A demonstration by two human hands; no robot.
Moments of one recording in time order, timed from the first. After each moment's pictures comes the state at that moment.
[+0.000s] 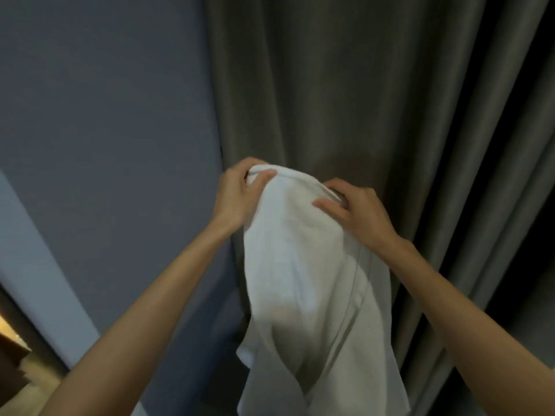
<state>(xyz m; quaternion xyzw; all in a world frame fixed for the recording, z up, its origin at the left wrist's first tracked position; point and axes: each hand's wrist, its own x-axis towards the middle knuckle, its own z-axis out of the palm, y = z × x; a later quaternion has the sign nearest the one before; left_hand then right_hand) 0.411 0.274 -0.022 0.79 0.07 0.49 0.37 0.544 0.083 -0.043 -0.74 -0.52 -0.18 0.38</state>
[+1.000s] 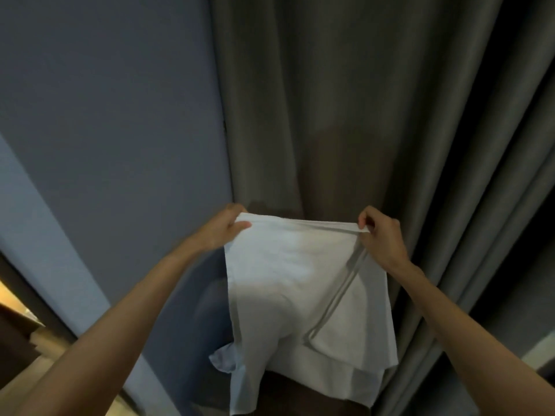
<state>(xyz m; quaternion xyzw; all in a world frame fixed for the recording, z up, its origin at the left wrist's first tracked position) 0.371 0.335 -0.115 0.95 0.13 0.14 0.25 0.556 0.053 -0.141 -0.80 -0.38 -0.12 0.45</state>
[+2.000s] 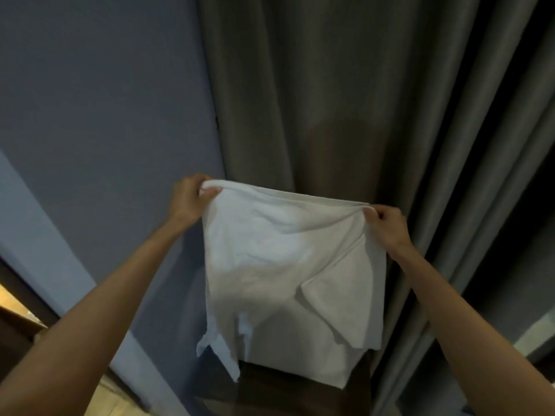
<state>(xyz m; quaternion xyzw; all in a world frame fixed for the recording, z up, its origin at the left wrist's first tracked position) 0.369 0.370 -0.091 0.87 0.24 0.36 0.23 0.580 0.044 -0.148 -0.83 -0.23 -0.06 0.51</state>
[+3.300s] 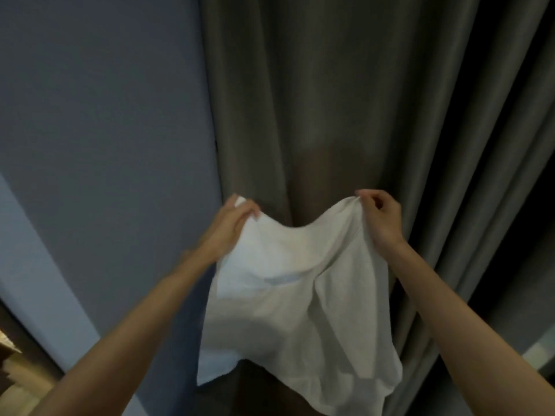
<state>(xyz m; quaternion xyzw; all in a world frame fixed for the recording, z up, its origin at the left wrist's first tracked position) 0.393 0.315 -0.094 0.92 0.01 0.34 0.21 0.560 0.069 -0.072 -0.72 -0.21 -0.09 0.65</state>
